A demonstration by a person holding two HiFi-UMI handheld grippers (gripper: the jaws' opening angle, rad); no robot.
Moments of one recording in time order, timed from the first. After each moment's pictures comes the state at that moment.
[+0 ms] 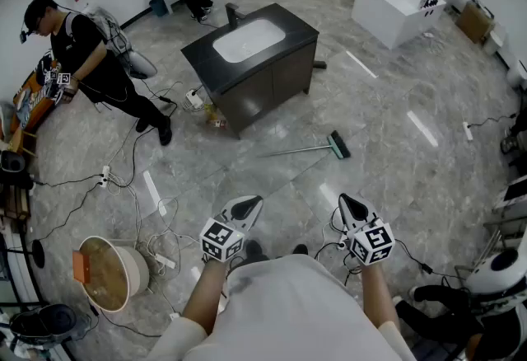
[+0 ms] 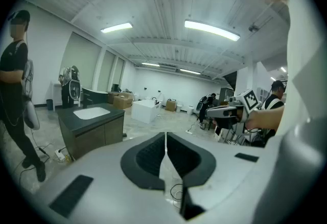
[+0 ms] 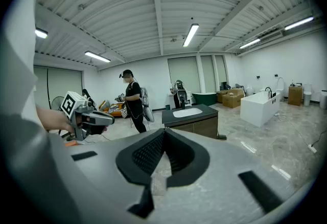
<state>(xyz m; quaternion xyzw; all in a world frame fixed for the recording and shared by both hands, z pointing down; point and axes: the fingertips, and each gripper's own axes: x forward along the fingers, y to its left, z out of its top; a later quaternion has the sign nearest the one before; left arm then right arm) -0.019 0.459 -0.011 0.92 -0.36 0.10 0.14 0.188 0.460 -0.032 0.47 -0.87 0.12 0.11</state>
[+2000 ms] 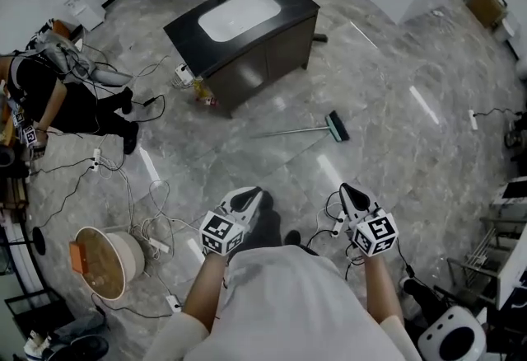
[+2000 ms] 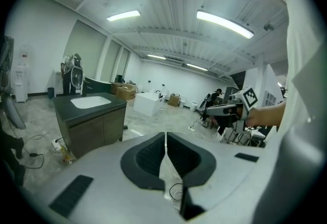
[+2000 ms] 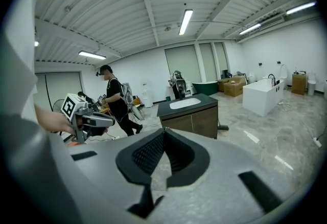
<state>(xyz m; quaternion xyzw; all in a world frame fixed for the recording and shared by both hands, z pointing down) 0.027 0.357 0.050 0.90 -0.36 0.12 0.19 0.234 0.350 0.028 0.45 -0.87 0.18 0.13</state>
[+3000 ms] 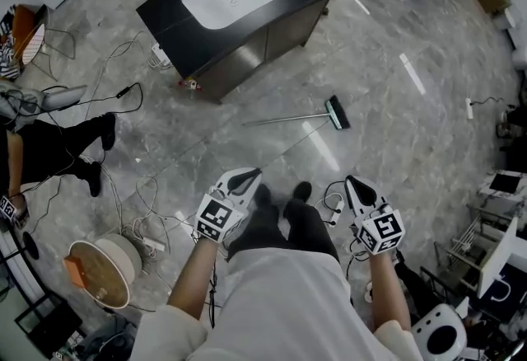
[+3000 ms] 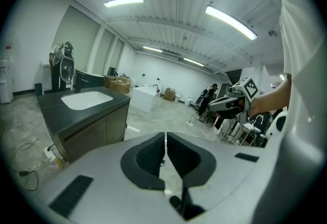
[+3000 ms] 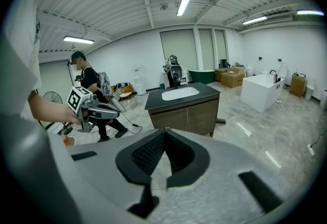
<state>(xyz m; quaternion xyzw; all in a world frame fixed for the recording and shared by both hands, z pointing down) -0.055 0.127 0.132 0.92 -0.31 0.14 0.21 0.150 0.145 0.094 0.46 -0.84 0.20 0.21</state>
